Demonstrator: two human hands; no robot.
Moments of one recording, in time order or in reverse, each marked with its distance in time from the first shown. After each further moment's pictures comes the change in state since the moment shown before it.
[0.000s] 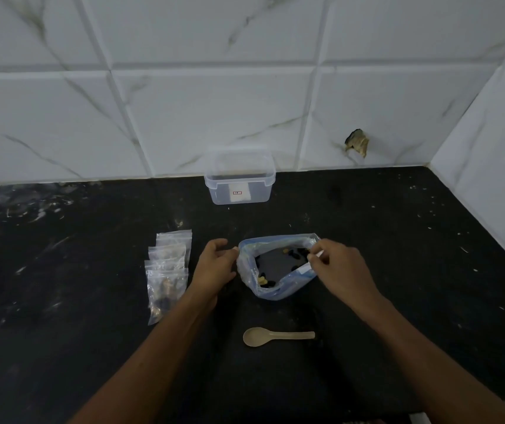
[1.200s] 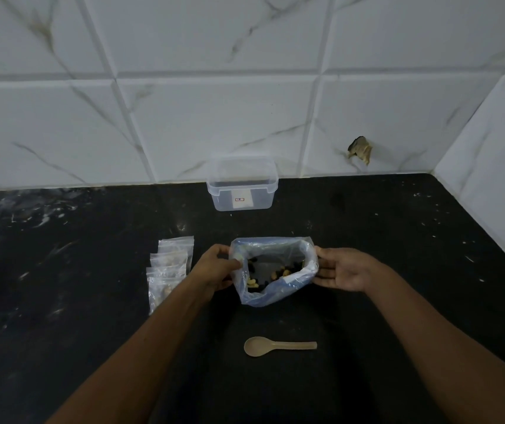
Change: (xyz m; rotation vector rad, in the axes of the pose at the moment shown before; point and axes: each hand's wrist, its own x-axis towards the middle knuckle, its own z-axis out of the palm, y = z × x) left_hand 0.032 0.008 -0.009 0.121 -0.098 -0.152; right_hand 0.058 0.033 -0.005 1.085 -0.452 0.690
